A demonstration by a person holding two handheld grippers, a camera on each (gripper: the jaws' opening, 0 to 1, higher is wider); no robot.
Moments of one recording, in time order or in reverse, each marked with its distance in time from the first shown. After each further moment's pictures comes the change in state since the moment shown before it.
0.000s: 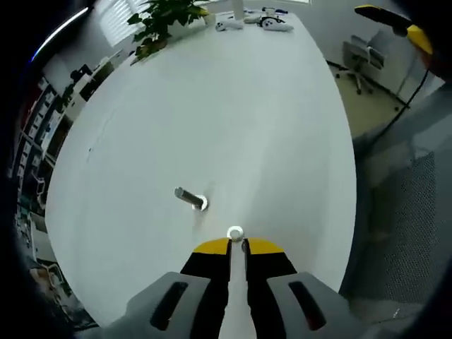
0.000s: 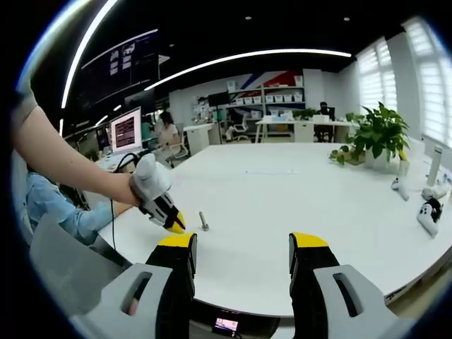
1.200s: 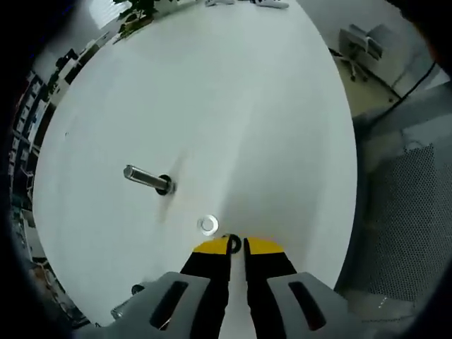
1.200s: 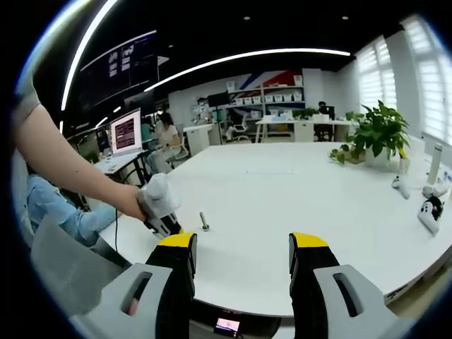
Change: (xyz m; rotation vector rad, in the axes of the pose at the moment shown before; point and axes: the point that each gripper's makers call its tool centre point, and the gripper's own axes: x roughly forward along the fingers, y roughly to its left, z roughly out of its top) left arm 0.023 -0.021 -0.019 -0.010 0.140 -0.074; right arm 0.000 -0.001 0.000 0.013 -0.002 0.002
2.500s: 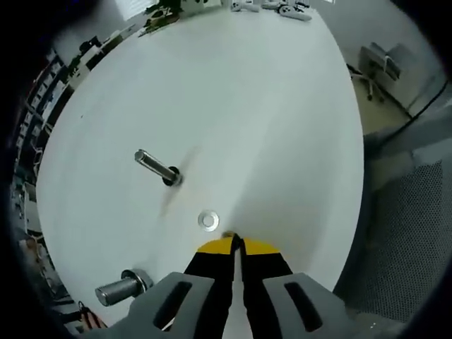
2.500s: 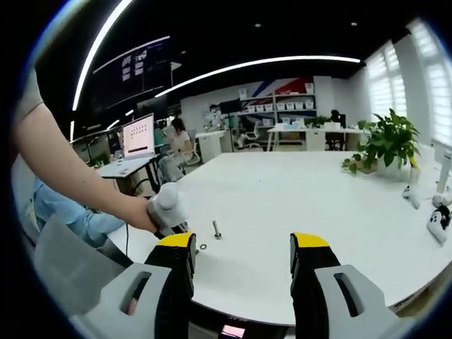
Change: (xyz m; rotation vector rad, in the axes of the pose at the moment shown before) left arm 0.002 -0.001 0.000 -0.128 -0.065 0.064; right arm 0.003 0.019 0.011 -0.029 -0.045 0.076
